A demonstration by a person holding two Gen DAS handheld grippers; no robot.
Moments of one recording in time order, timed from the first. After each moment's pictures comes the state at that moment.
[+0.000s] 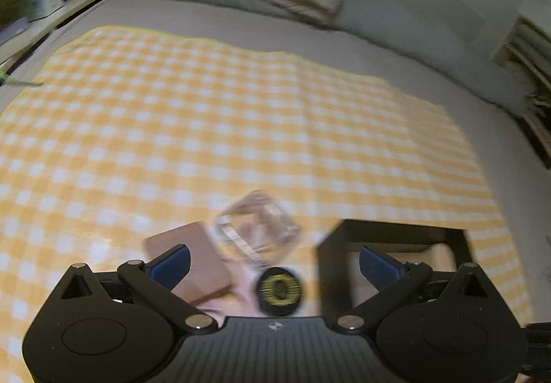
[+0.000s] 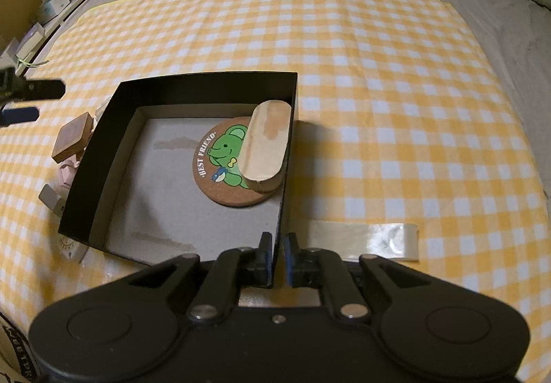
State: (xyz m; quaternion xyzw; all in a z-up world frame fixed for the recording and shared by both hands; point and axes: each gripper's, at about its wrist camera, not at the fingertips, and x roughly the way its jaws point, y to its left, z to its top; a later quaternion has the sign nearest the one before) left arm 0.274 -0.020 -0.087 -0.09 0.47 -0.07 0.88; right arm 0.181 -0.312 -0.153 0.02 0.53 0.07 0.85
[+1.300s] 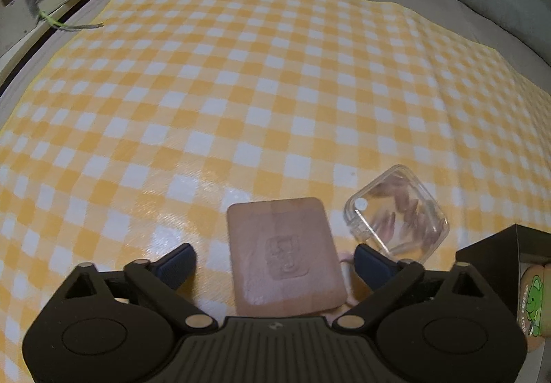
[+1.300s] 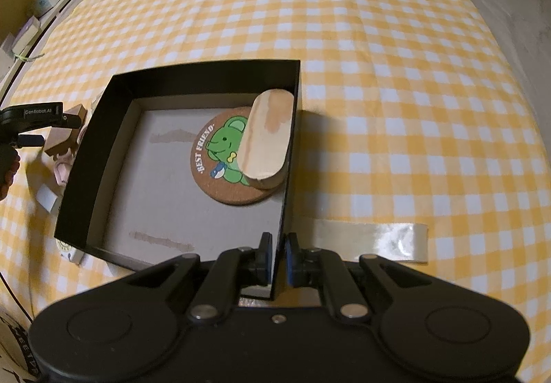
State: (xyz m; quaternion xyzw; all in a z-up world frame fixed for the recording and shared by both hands) left arm 0.324 0.019 -0.169 -0.05 0.54 0.06 0.84; right arm 0.209 -0.305 -0.179 0.02 0.55 0.08 0.83
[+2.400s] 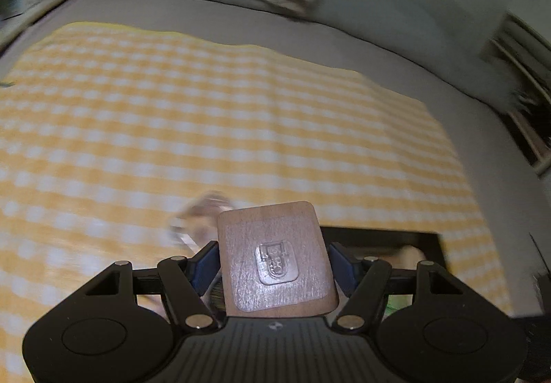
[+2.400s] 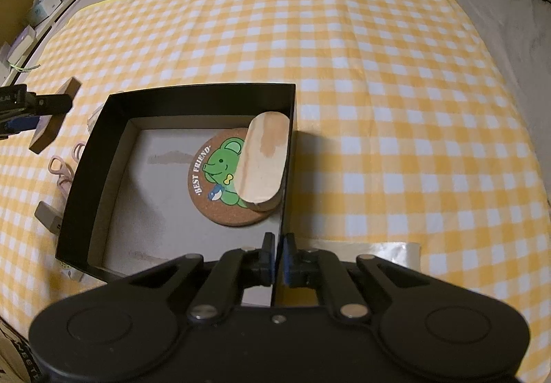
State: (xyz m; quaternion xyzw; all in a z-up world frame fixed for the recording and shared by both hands) left arm 0.283 -0.056 -0.070 -0.09 0.47 -0.12 0.87; right arm 0.244 -0.299 -0.157 0.02 0.54 0.07 0.84
